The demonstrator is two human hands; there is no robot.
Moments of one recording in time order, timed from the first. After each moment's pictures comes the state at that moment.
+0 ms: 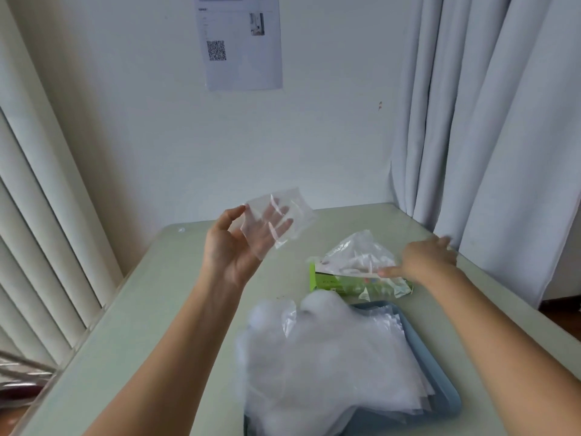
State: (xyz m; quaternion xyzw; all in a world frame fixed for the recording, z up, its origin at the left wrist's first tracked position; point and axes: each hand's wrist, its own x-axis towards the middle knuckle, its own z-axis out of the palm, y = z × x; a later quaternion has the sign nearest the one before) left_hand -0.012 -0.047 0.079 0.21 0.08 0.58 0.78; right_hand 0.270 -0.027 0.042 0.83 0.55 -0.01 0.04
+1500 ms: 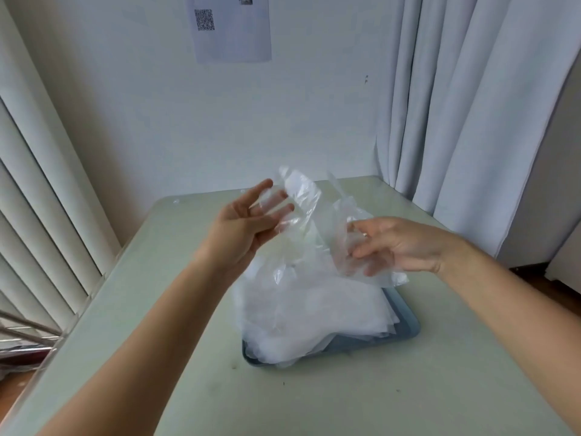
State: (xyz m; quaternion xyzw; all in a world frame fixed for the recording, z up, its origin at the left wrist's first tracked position) left_hand -0.002 -0.132 0.076 0.46 0.29 0.56 0.63; right_hand 0.248 -0.133 0.071 0.40 0.60 -0.64 -0.28
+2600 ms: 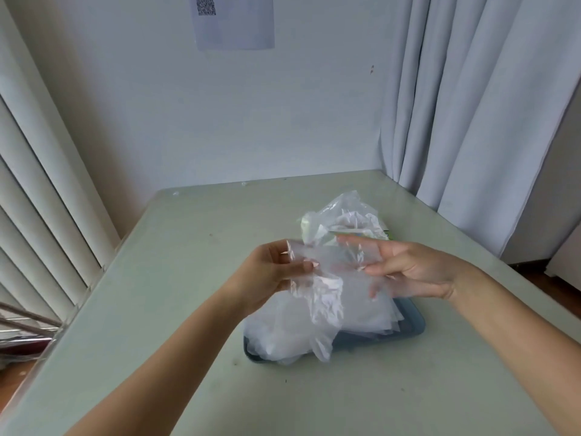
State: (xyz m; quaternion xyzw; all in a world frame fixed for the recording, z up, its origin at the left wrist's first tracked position) left_hand 0.006 -0.133 0.016 0.56 0.36 0.39 0.63; right_hand 0.267 -0.127 0.020 0.33 0.57 -0.72 -0.23
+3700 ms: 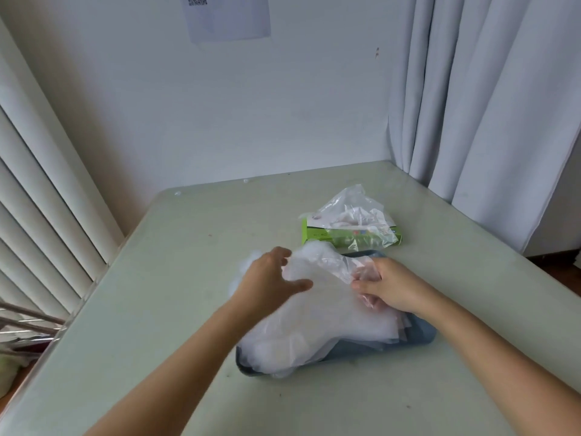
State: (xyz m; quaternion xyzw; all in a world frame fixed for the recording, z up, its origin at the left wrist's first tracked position) left_hand 0.024 -0.118 -0.005 0.73 0.62 0.20 0.22; right_hand 0.248 -0.110 -0.038 0.57 0.65 -0.40 -0.28
